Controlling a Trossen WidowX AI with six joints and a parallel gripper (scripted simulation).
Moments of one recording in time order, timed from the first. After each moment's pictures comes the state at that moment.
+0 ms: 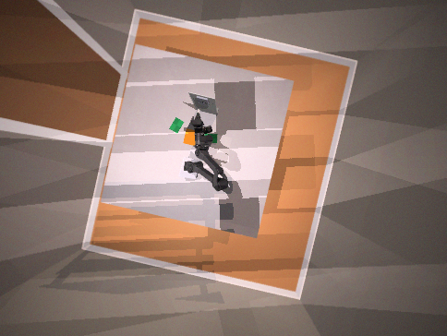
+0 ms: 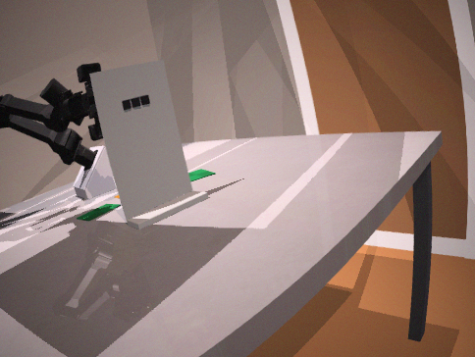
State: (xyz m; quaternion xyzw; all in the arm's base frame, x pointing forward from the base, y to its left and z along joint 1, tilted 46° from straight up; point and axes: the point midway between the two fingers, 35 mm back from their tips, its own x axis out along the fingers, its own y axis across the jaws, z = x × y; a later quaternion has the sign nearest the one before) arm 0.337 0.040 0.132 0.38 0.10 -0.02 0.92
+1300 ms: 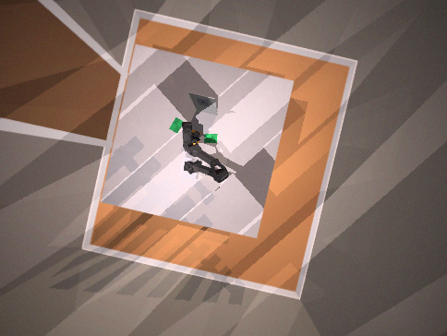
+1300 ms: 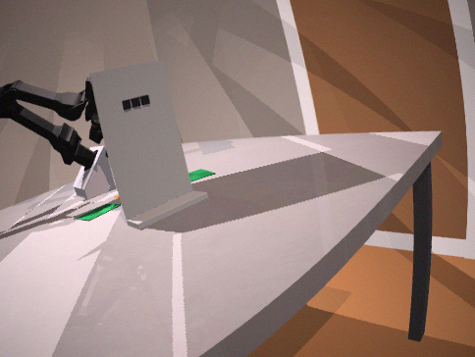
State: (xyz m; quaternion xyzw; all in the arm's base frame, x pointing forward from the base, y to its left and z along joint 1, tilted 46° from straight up) arm 0.258 0.025 -0.007 0.38 0.26 -0.35 0.81
